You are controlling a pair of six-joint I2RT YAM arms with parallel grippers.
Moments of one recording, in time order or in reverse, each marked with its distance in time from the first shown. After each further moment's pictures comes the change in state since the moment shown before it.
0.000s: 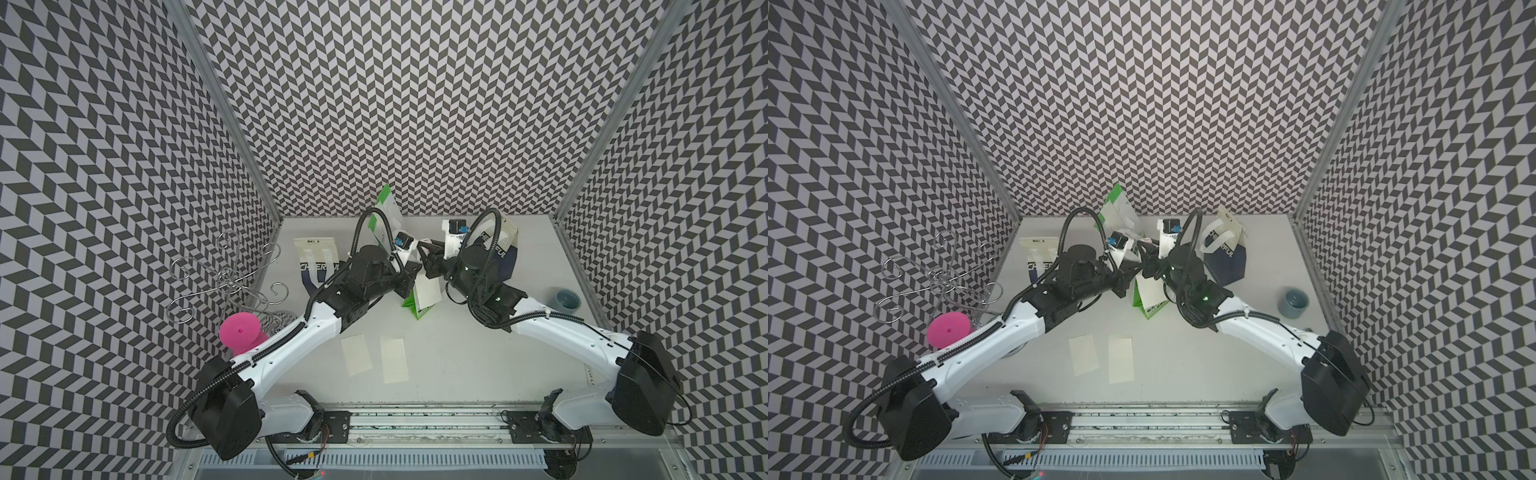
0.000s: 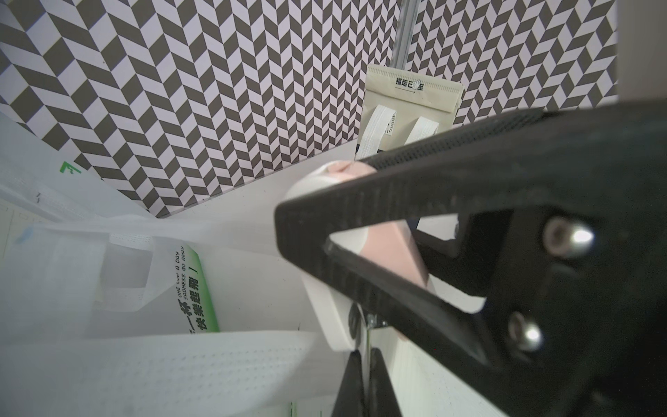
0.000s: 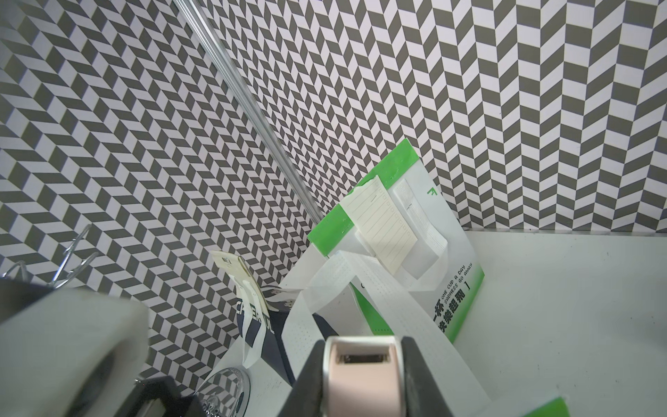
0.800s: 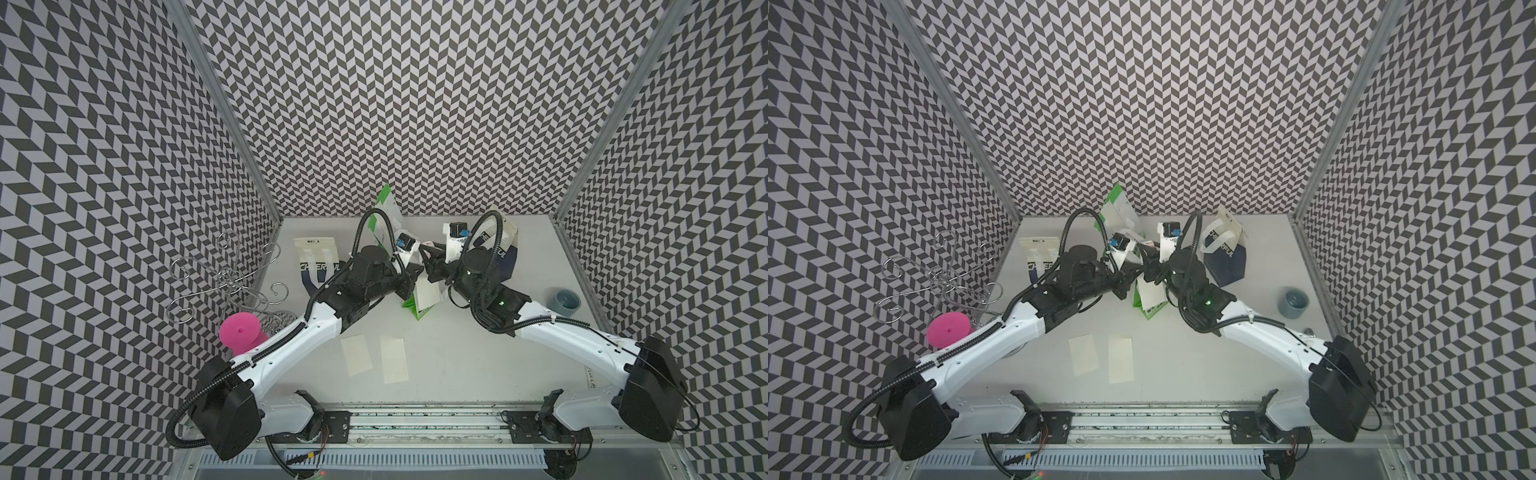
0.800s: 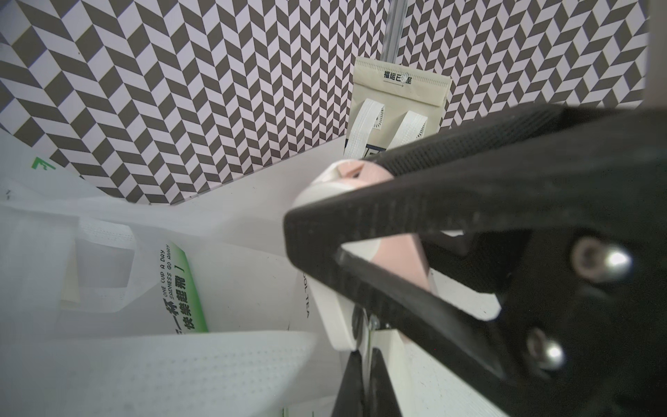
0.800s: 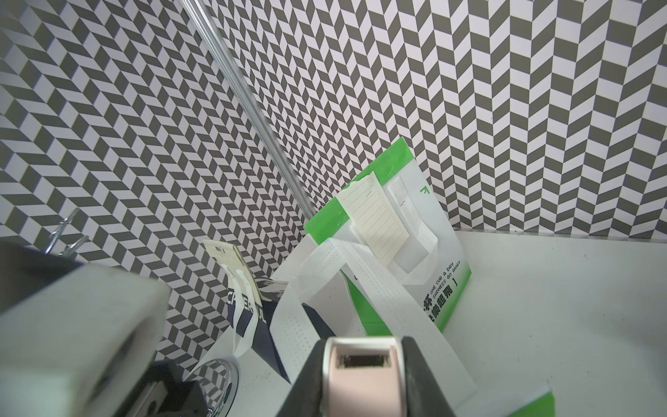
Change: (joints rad) left arm -0.009 0.000 0.015 -0.027 0.018 -0.014; right arm 0.018 -0.041 -0.014 -0.033 0.035 -0.049
